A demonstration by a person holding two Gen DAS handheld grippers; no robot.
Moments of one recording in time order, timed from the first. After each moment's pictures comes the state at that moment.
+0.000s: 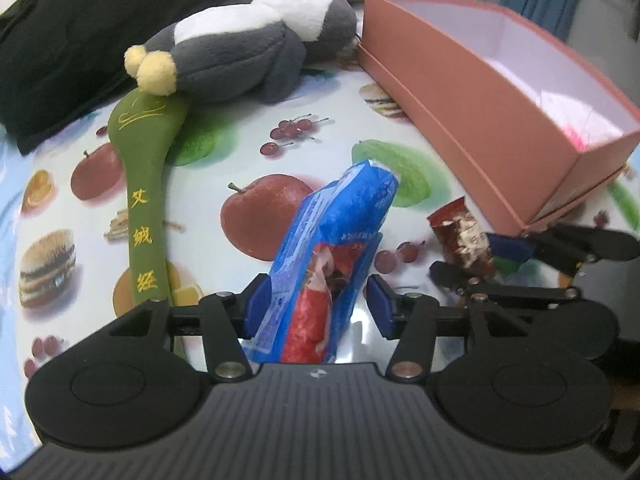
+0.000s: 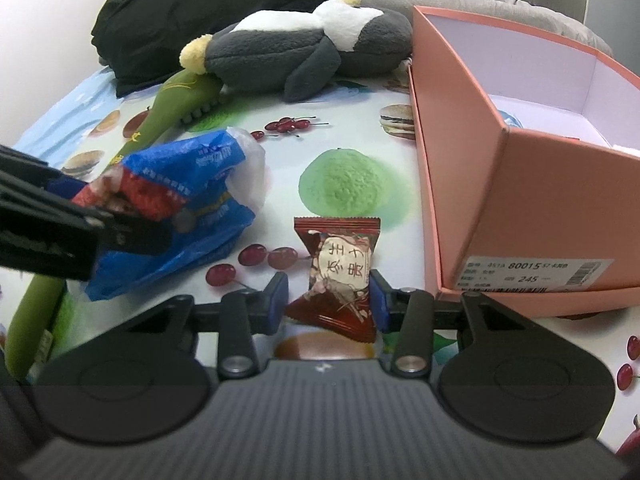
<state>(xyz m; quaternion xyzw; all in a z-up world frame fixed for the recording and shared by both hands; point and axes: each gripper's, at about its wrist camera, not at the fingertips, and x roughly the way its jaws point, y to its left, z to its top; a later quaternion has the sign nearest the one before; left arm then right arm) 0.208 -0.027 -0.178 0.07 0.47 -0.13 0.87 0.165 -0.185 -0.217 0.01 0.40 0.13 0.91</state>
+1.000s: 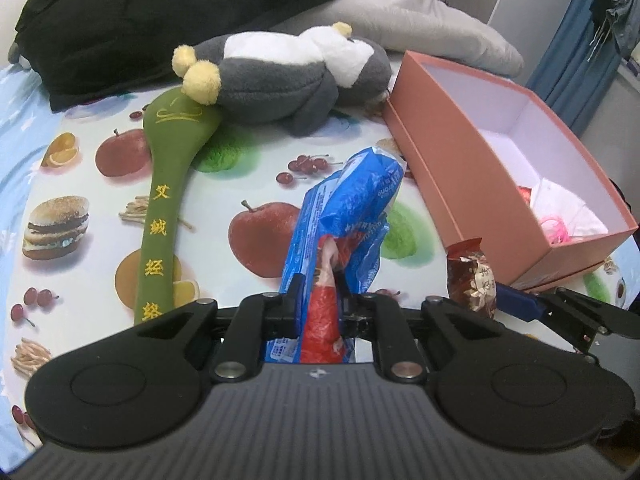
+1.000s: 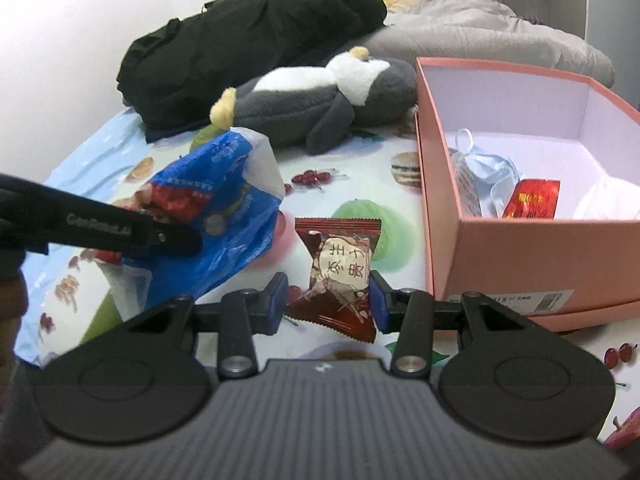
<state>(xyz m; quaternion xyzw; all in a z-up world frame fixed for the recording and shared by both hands) 0.195 -0.015 -0.140 -0.06 0.44 -0.08 0.89 0.145 -0.196 -0.166 0.05 0.36 0.15 0.92</state>
